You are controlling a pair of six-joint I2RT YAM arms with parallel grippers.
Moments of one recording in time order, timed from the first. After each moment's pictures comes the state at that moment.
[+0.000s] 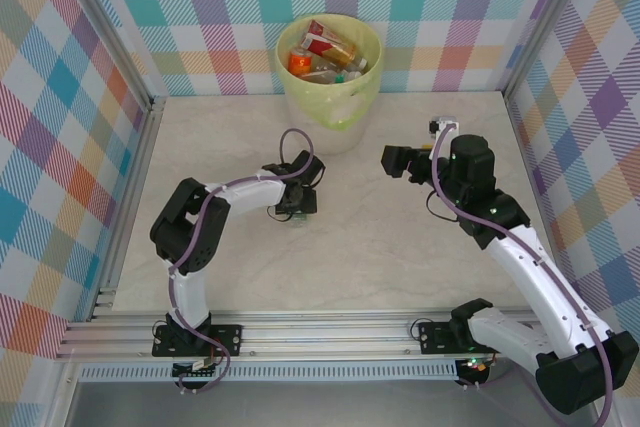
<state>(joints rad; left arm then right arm) -0.63 1.91 1.25 -0.57 -0.17 -0.63 0.40 0.97 0.98 -0.35 -0.09 0.38</state>
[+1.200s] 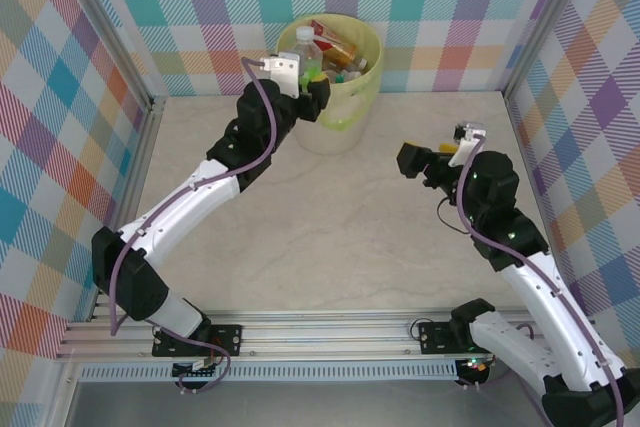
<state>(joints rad) -0.62 1.54 1.48 0.06 -0.24 -0.13 0.40 0.80 0.93 -0.32 0.01 0.45</state>
